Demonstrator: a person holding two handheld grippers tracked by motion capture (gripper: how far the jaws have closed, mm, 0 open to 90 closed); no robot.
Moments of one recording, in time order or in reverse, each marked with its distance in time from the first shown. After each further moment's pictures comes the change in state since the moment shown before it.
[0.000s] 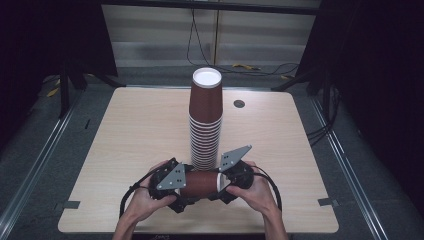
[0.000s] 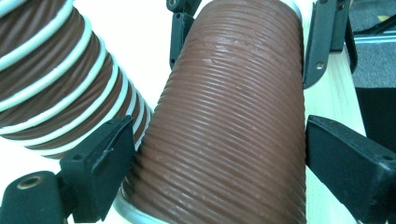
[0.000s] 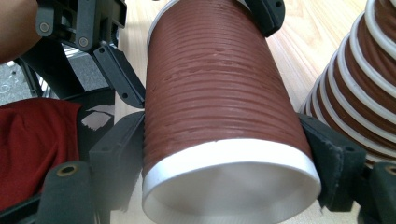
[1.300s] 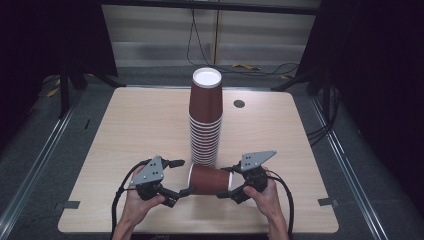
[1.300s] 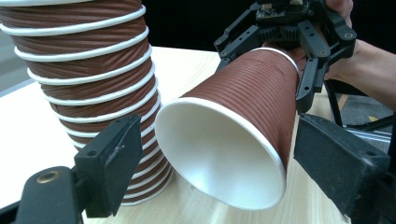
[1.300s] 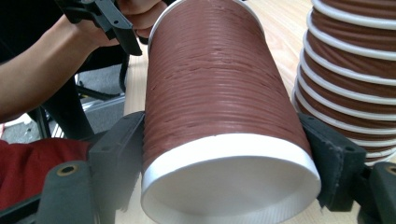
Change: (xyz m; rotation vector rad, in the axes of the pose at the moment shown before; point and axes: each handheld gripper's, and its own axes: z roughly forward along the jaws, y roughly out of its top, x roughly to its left) left arm 0.003 -0.019 -0.027 -0.283 0.061 -0.220; right arm -0.007 -0.041 -0.019 -0.255 0.010 0.081
